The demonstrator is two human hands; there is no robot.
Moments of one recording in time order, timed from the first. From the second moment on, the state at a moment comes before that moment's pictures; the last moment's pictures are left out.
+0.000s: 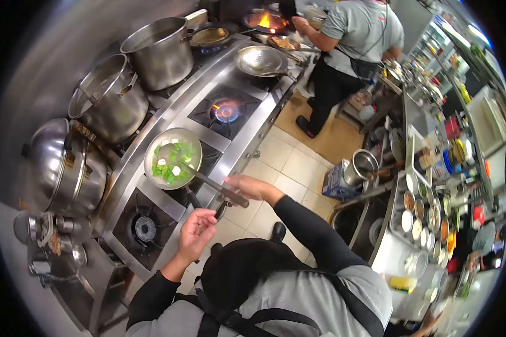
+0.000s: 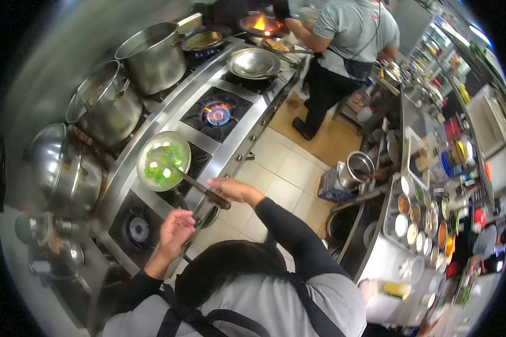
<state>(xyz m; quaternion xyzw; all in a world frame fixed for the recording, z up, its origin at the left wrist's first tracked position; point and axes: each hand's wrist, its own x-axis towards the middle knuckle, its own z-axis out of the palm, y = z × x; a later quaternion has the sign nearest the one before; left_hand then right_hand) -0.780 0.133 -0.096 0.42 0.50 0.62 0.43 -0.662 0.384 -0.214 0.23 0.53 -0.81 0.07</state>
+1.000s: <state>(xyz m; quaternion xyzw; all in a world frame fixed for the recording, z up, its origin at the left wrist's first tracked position) -0.694 0.326 -0.044 0.34 0.67 0.55 0.37 -0.637 0.621 -0.513 0.43 0.07 -0.90 -0.02</state>
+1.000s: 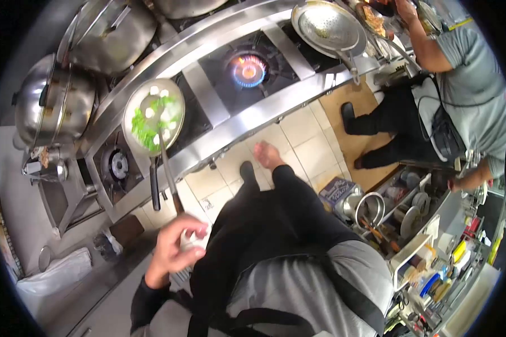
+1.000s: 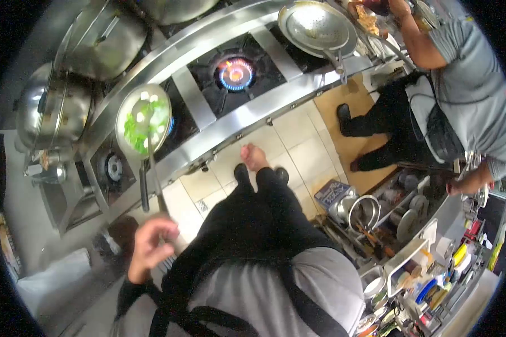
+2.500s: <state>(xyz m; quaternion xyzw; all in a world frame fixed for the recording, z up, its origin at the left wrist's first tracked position) -0.617 0.436 -0.069 0.07 0.72 0.66 0.20 -0.909 1.124 -0.119 0.32 0.43 -0.84 -0.08</state>
